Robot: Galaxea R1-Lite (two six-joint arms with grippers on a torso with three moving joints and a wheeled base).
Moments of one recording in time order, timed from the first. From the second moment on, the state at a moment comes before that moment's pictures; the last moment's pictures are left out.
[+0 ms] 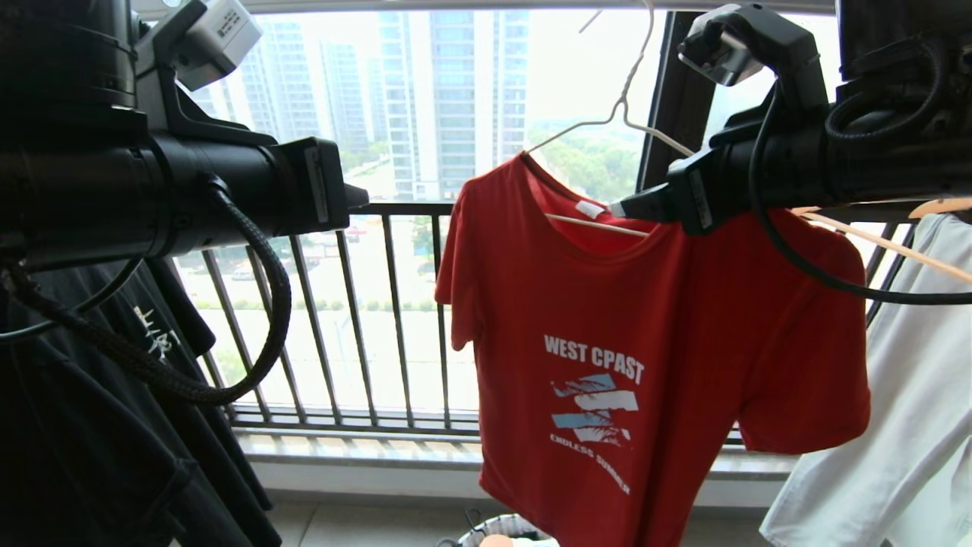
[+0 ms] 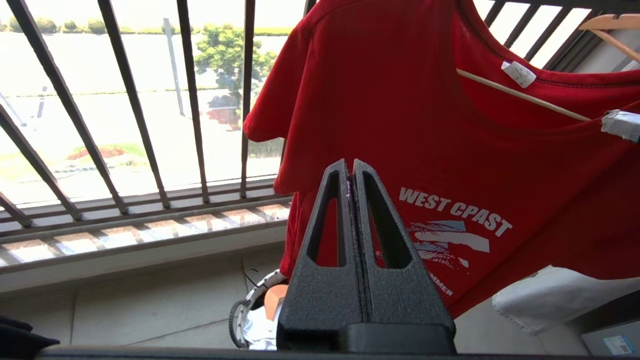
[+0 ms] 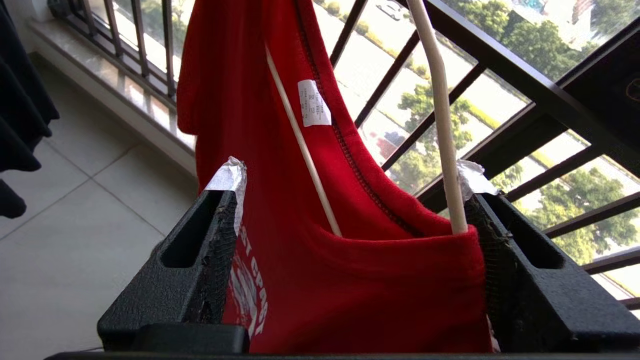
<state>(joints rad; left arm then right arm) -0.57 1.42 -1.35 0.12 0.13 -0.28 0.50 1.65 -1.66 0.34 -0.10 -0.26</state>
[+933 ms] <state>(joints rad) -0.57 1.42 -1.34 0.12 0.11 -0.28 0.31 1.45 -1.35 0.27 0.06 -0.27</state>
